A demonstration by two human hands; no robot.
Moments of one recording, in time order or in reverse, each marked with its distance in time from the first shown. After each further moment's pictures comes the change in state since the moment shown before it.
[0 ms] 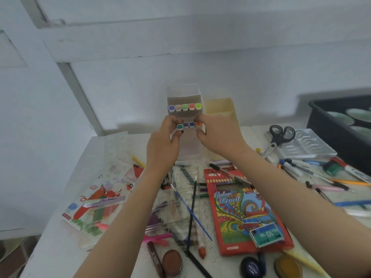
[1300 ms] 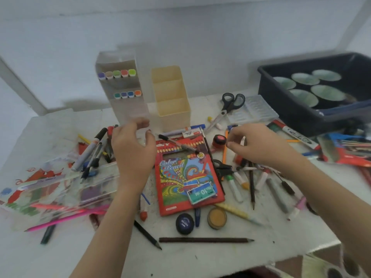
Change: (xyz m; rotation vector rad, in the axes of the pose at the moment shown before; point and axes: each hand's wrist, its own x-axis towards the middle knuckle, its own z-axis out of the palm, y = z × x) left_hand -0.083 0.063 0.048 0.206 0.177 -0.038; right_hand -0.156 0.125 -0.080 0.101 -0.345 0.256
